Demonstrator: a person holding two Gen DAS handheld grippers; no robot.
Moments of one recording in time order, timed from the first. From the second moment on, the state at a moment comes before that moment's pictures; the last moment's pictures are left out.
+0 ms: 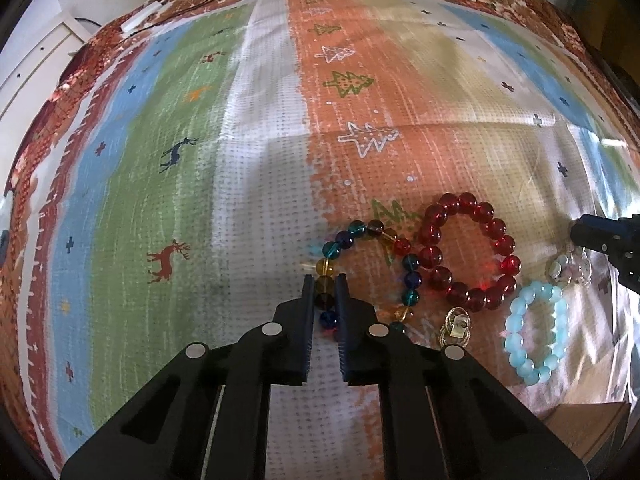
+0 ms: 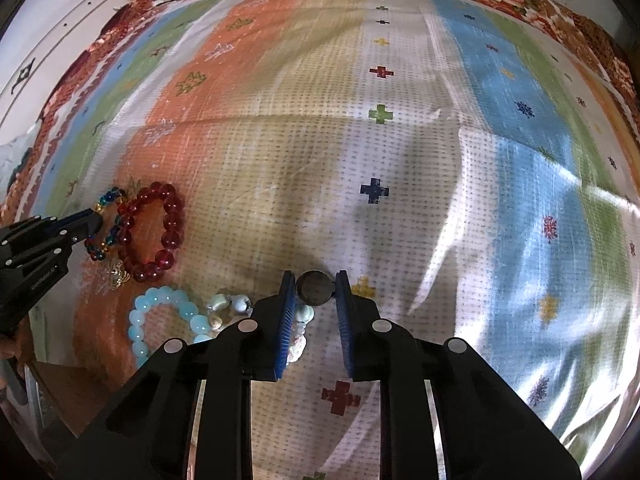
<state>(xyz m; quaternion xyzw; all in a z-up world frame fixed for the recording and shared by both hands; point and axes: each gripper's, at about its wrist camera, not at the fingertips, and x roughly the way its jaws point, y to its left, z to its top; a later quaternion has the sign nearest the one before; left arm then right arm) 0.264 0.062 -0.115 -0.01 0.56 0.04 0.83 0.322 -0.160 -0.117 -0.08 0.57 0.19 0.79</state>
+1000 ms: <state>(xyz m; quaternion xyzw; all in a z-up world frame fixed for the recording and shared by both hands) 0.228 0.068 -0.062 -0.06 0.50 0.02 0.87 0.294 -0.158 -0.080 -0.07 0.52 0.20 0.82</state>
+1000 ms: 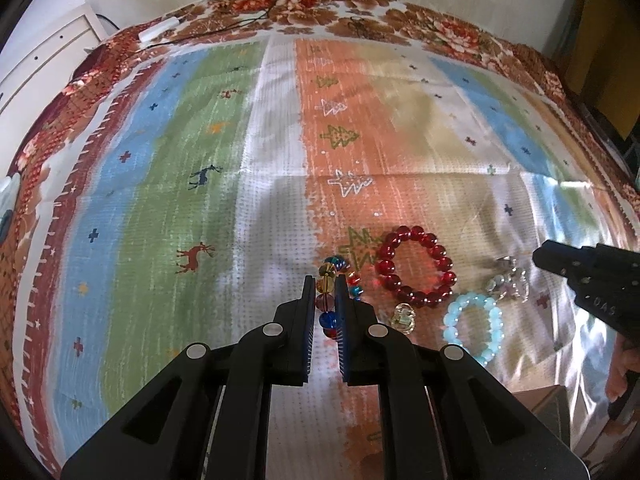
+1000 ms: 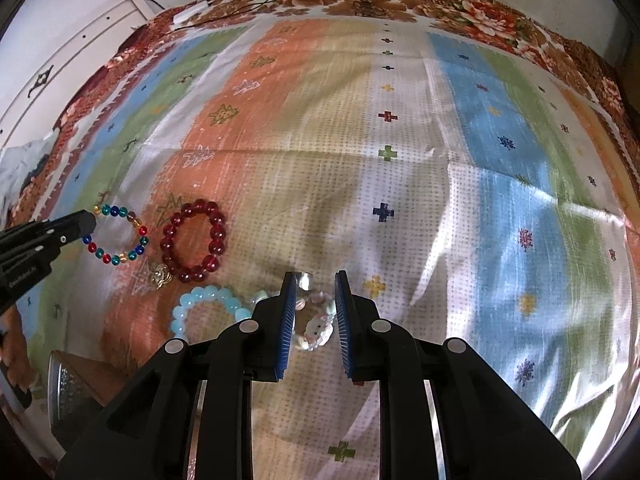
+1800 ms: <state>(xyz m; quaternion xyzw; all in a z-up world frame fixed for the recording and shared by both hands) 0.224 0.068 -0.058 -0.08 0.49 0.02 0.87 0.304 -0.146 -0.099 -0.08 0.55 0.21 0.81</state>
